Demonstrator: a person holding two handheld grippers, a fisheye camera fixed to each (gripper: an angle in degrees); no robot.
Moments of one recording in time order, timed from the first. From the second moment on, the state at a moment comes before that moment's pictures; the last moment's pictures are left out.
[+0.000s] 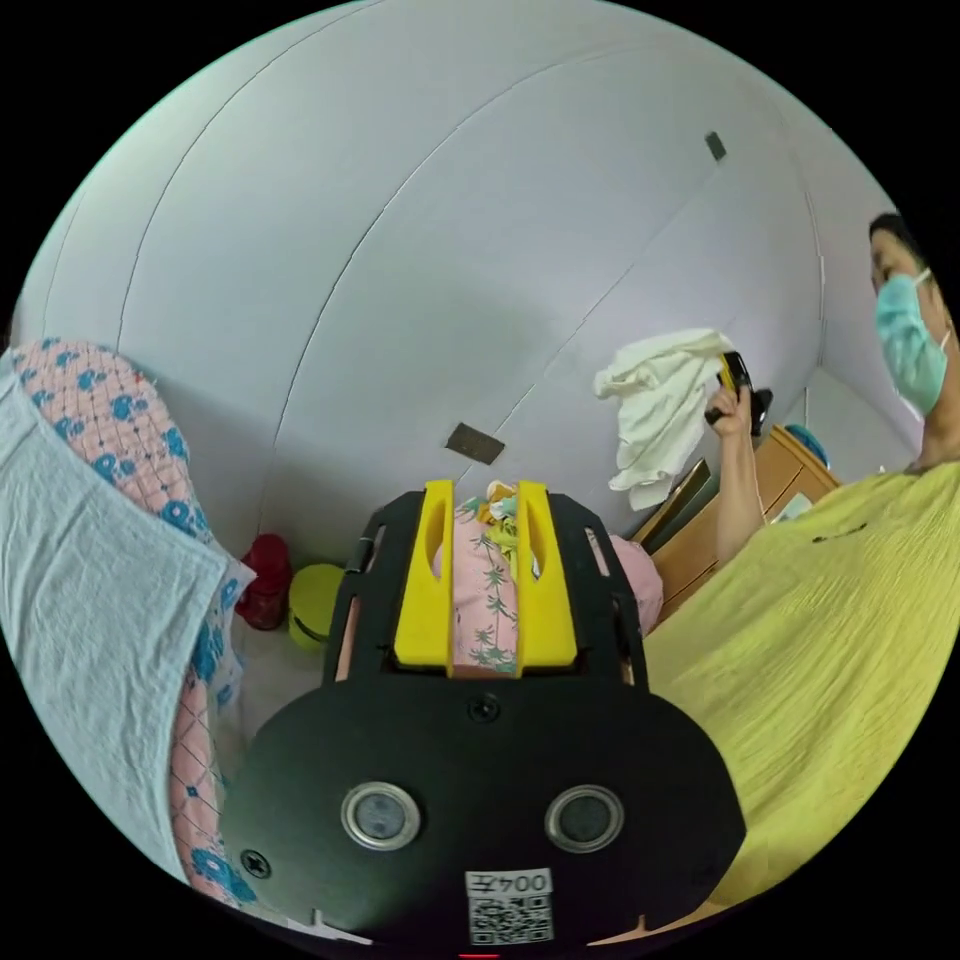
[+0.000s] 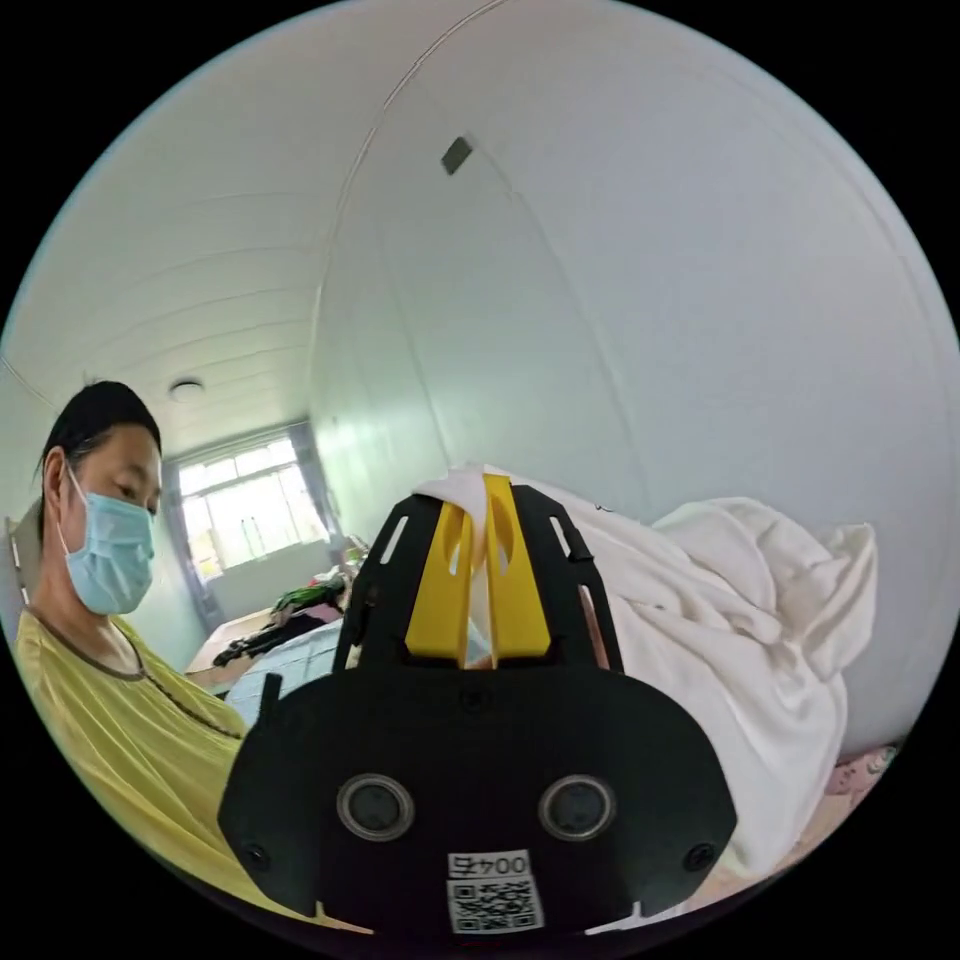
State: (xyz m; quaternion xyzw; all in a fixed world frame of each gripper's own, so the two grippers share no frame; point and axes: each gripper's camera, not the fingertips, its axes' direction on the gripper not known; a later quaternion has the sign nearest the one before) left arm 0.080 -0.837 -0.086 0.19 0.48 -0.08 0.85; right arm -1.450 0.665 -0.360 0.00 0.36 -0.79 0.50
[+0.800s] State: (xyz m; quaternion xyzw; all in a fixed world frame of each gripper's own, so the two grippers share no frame) left arm -0.326 -0.538 -0.211 0.20 0.33 -0.08 0.92; right arm -0.698 0.596 -0.002 -0.29 0.39 -0.64 0.60
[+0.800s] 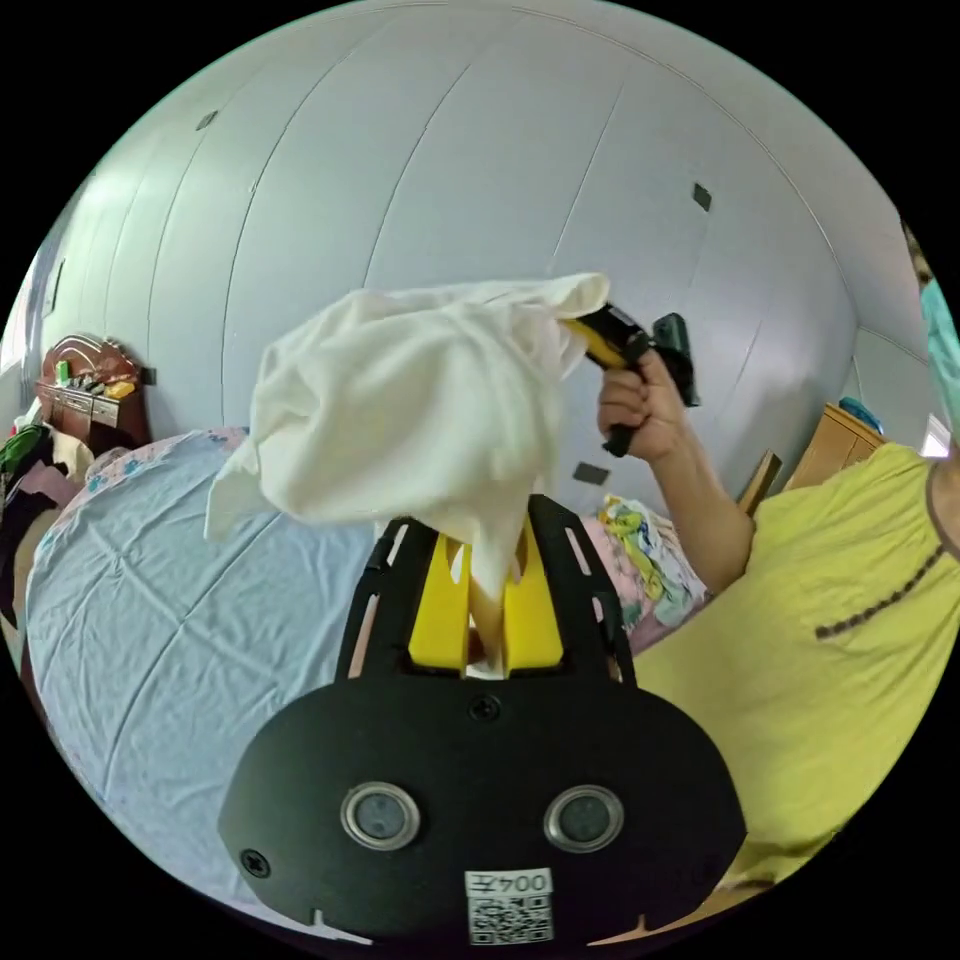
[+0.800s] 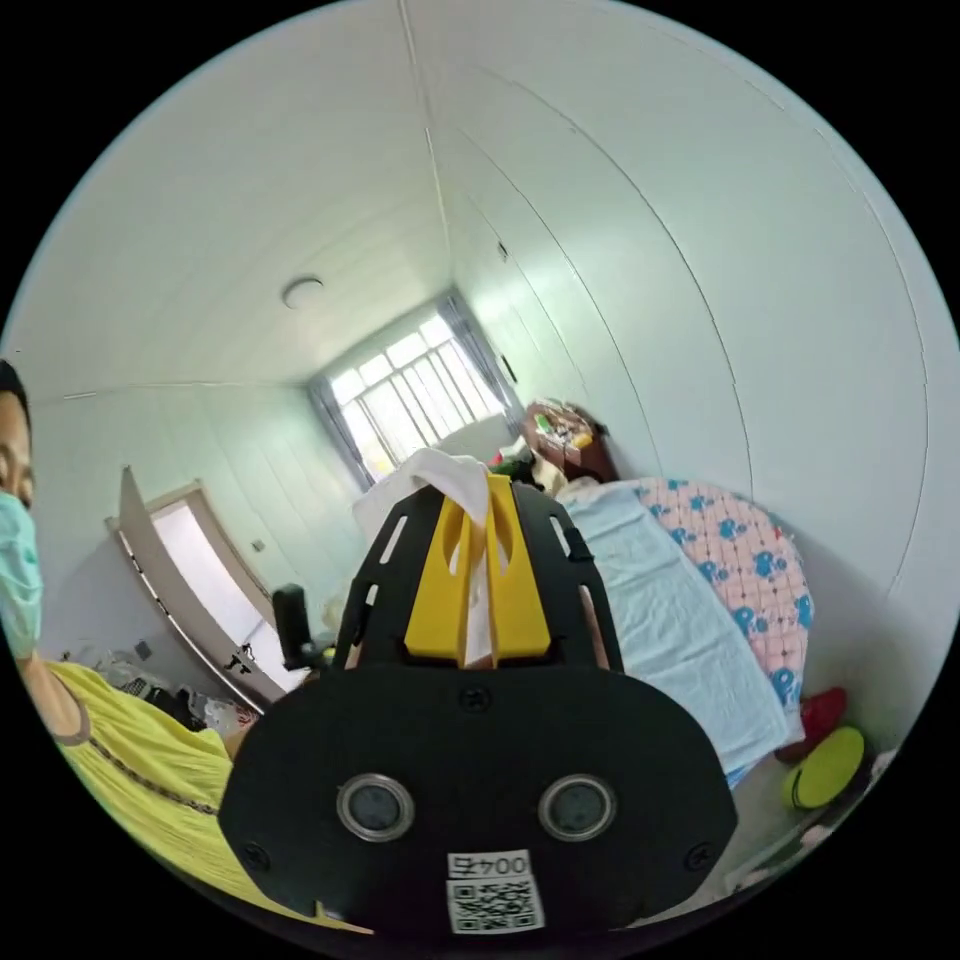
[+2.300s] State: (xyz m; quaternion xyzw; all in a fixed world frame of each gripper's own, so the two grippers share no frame) left arm -0.387 -0.240 -0.009 -0.12 0.44 -0.03 0.89; right arm 0.098 0.339 0.014 -0.48 0.71 -0.47 0.22
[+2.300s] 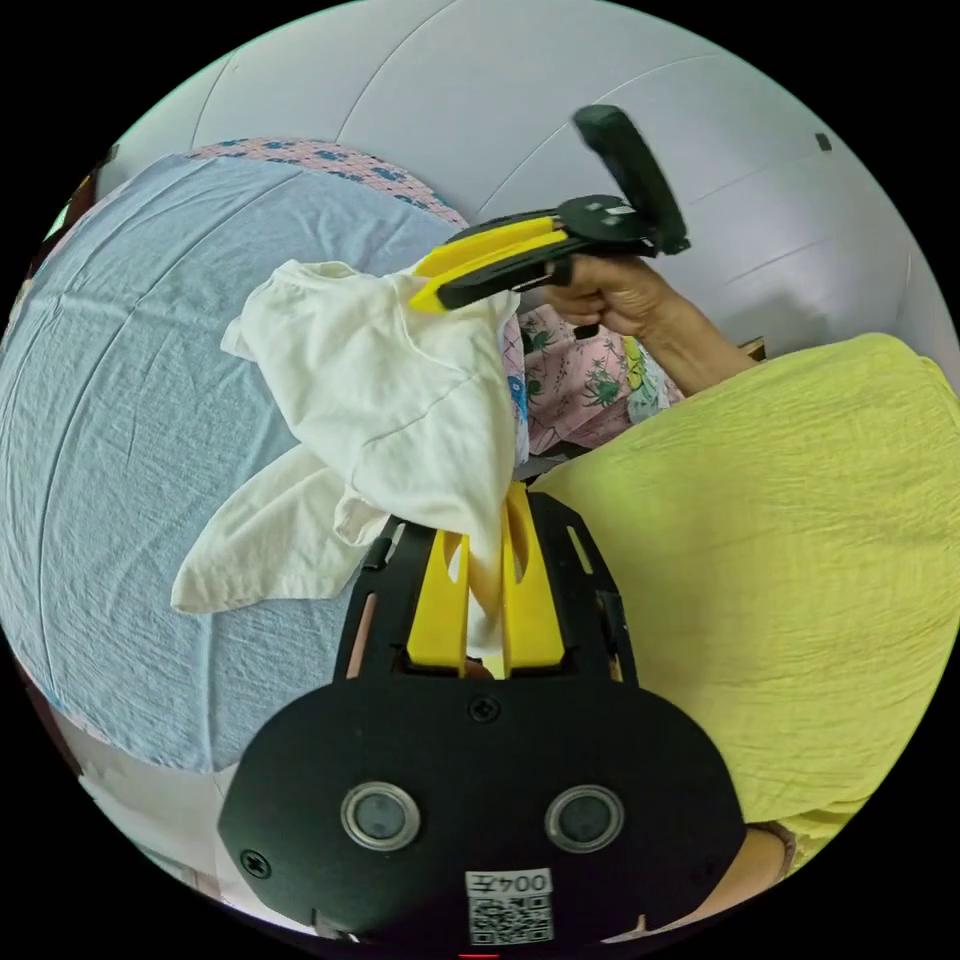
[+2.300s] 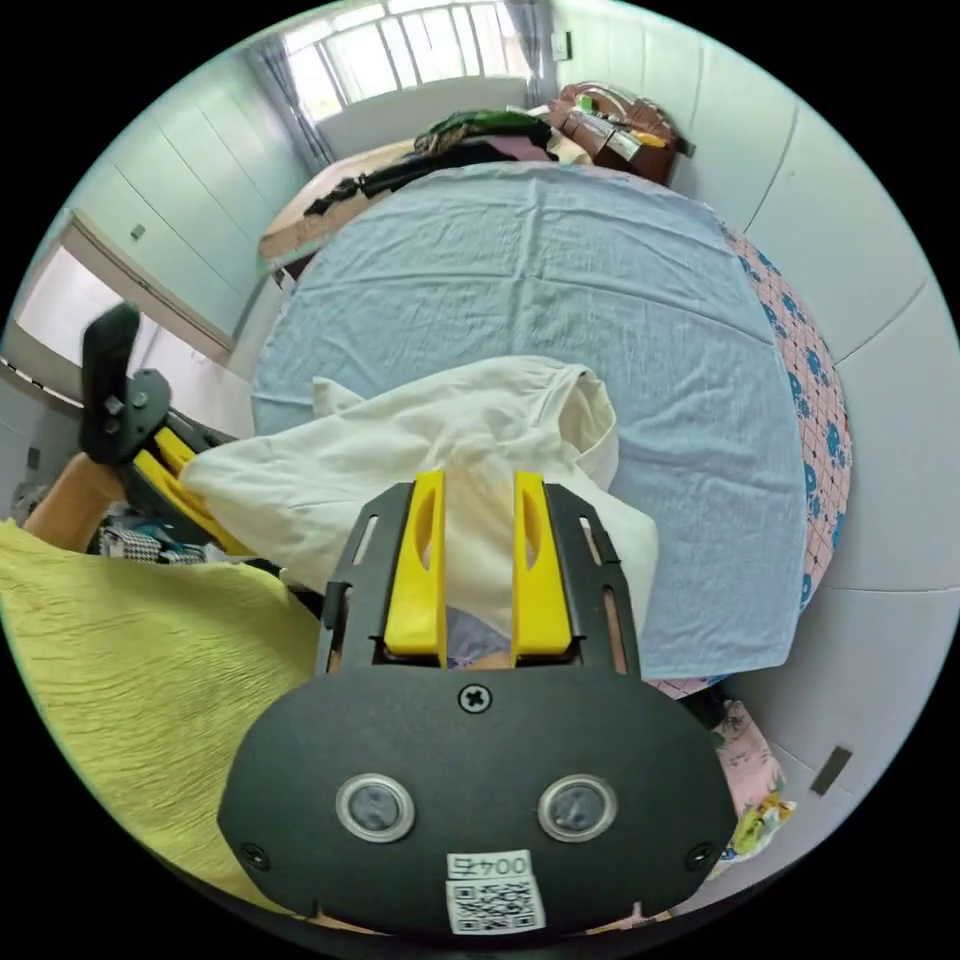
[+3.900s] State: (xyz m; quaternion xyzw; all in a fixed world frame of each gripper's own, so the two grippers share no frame) left arm -0.674 0.021 -0.100 -0.05 0.25 -0.29 0.92; right arm 0.070 0.141 -0.021 -0.39 0.66 -0.40 0.51
